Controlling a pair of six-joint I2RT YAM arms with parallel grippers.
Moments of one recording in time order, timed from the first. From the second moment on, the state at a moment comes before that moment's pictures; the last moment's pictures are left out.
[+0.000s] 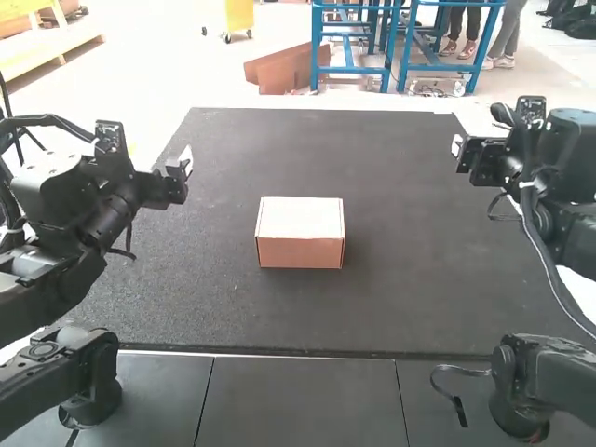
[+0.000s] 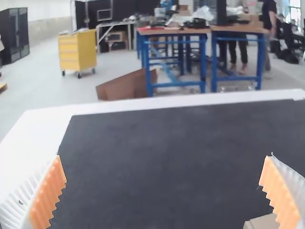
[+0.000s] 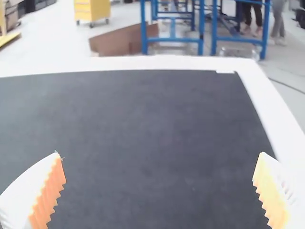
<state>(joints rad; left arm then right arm) -0.20 0.48 0.22 0.33 -0.10 0.04 0.01 0.79 0.43 0.24 -0.09 0.00</state>
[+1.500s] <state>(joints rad) -0.10 0.01 0.01 -0.02 -0.07 0.07 0.00 0.16 0.03 0.11 -0.10 -0.04</state>
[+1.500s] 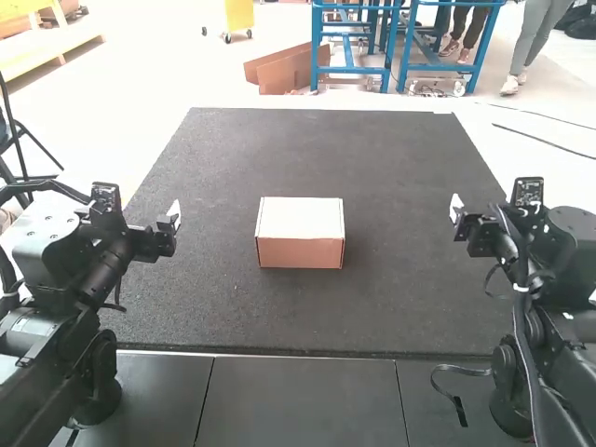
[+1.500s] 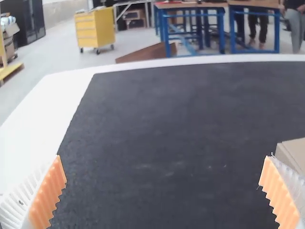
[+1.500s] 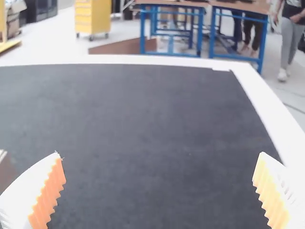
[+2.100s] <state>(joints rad) -0.03 0.01 0.01 -0.02 -0.09 0.05 -0.03 0.01 0.00 -0.08 -0.09 -0.06</state>
